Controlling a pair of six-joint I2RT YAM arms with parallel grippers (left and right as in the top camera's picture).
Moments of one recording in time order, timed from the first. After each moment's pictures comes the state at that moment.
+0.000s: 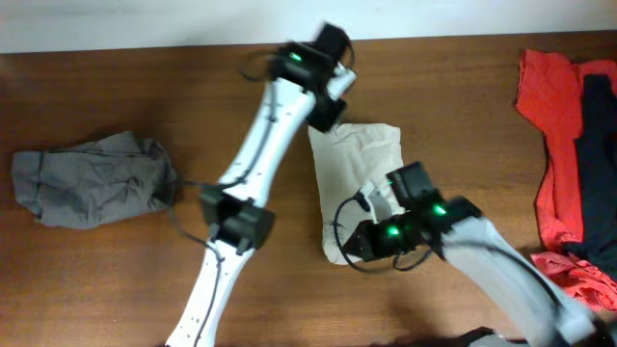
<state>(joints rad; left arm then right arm) -0.50 2.63 2.97 -1.61 0.03 0.10 0.37 1.31 0.79 -0.68 -0.70 0.23</state>
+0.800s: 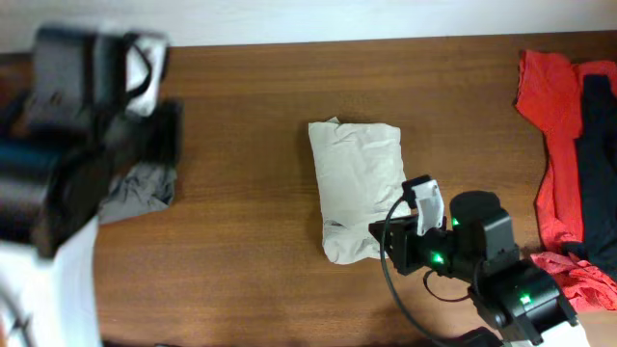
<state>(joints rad) -0.22 1.57 2.38 -1.67 -0.13 -0.03 0.37 0.80 0.79 -0.70 -0.42 0.35</state>
